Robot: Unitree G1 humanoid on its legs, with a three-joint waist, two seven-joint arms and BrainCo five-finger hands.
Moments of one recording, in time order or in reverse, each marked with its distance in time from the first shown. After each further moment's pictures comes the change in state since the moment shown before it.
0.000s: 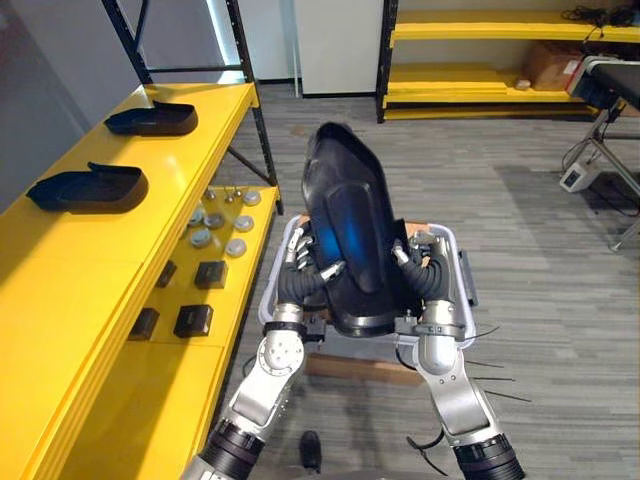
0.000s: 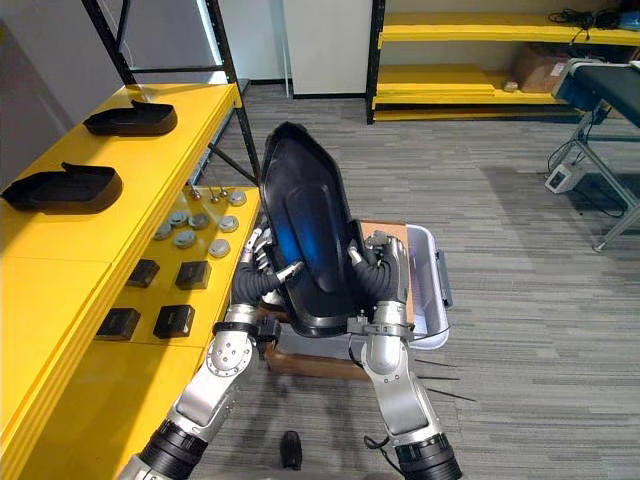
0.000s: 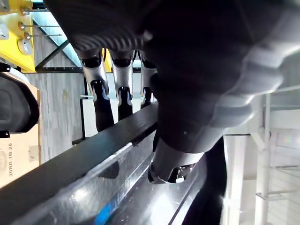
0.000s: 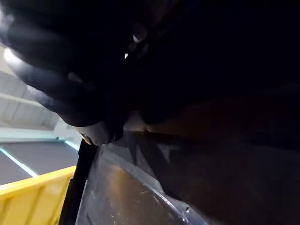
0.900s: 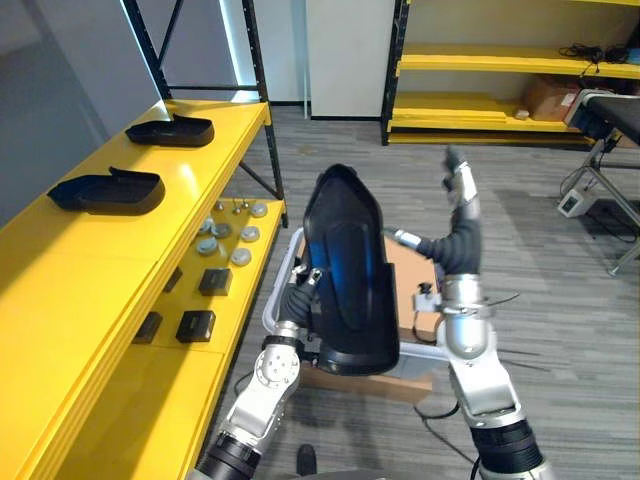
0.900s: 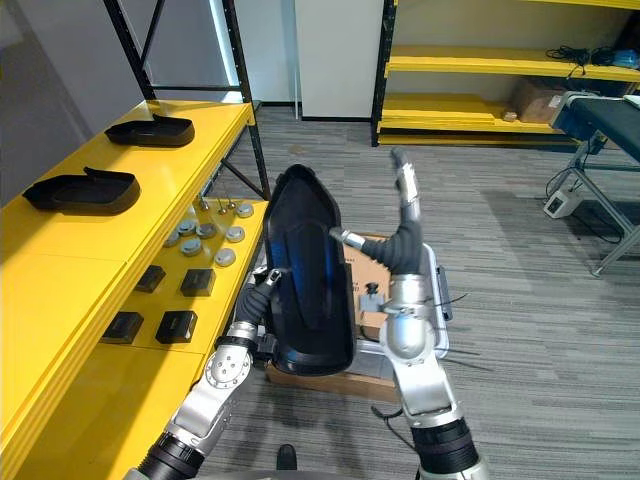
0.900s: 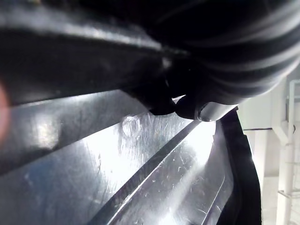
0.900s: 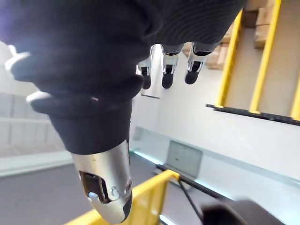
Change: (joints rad) left arm 0.087 -0.028 0.131 0.017 0.064 0.011 -0.082; right arm -0.092 -0.085 -0.434 -0.232 0.325 -0.158 0.090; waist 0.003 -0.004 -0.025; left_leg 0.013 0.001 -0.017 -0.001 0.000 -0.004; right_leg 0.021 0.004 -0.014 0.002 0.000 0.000
